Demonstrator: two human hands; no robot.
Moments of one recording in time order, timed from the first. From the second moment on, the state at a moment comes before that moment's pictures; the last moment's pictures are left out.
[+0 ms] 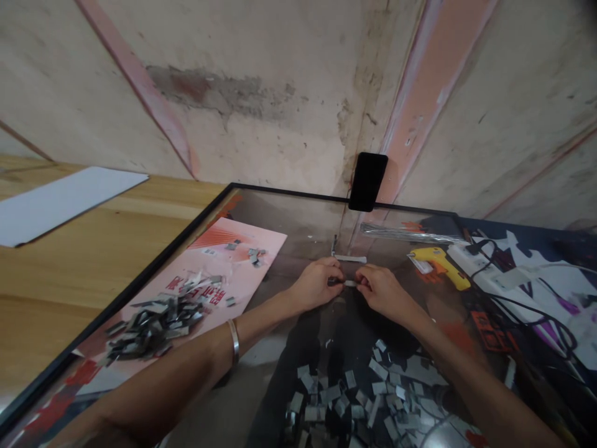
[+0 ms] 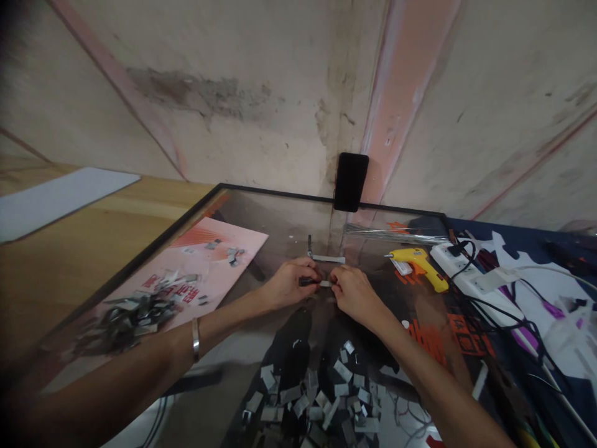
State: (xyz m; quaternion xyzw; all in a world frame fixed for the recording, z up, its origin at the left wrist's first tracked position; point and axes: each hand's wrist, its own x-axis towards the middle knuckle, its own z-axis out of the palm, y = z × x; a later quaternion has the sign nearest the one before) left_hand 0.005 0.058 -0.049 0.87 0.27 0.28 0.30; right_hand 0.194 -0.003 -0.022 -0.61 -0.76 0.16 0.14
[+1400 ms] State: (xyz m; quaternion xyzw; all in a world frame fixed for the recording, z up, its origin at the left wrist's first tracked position) left_hand 0.004 0.057 -0.047 0.88 0.27 0.28 0.28; right_hand 0.198 -0.005 -0.019 -0.60 -0.76 0.18 0.17
